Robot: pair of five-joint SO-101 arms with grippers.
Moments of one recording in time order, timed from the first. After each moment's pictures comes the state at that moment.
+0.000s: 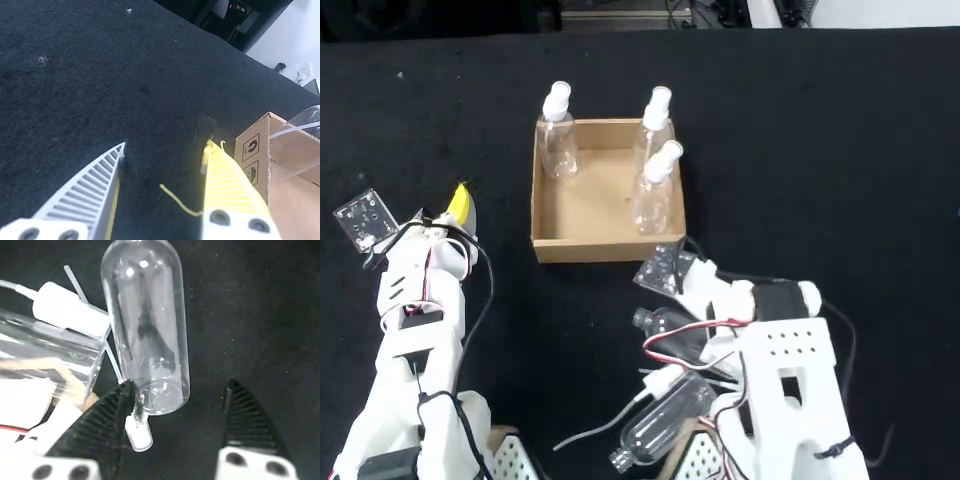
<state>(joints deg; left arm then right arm) -18.6 -35.6 81.2 -16.8 18.9 -4.7 -50.7 61.6 84.7 55.3</state>
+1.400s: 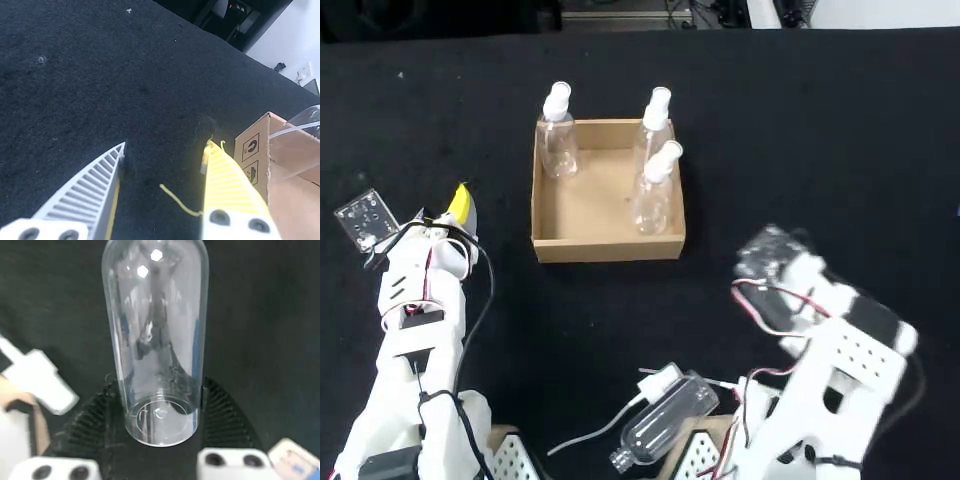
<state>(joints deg) -18.6 -35.6 81.2 -16.8 18.9 37.0 -49.7 61.3 71.9 74.2</state>
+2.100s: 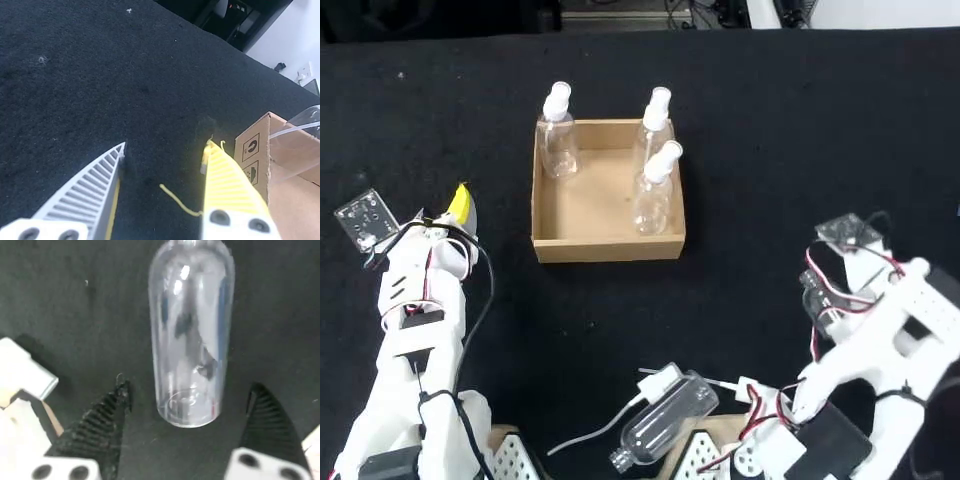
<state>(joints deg) -18.6 -35.6 81.2 -16.8 18.9 46.2 -20.6 42.2 75.0 67.6</state>
